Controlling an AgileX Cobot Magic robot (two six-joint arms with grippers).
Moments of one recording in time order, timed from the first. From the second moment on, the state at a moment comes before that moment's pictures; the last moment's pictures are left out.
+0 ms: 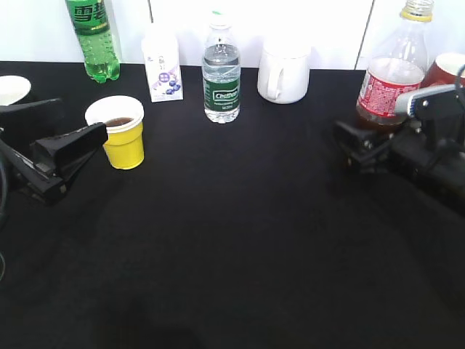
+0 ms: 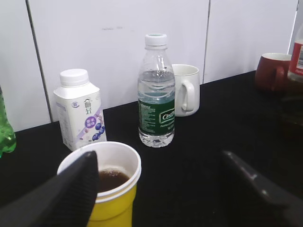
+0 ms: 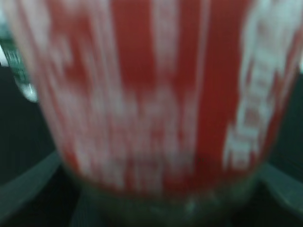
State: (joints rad) left arm -0.23 1.41 -0.25 0.47 -1.06 -0.23; right arm 0.18 1.89 -0.50 -0.26 -1.14 0.11
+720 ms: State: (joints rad) left arm -0.56 1.19 -0.66 0.41 0.24 -0.47; right arm 0.18 1.15 -0.61 -0.16 0.31 0.11
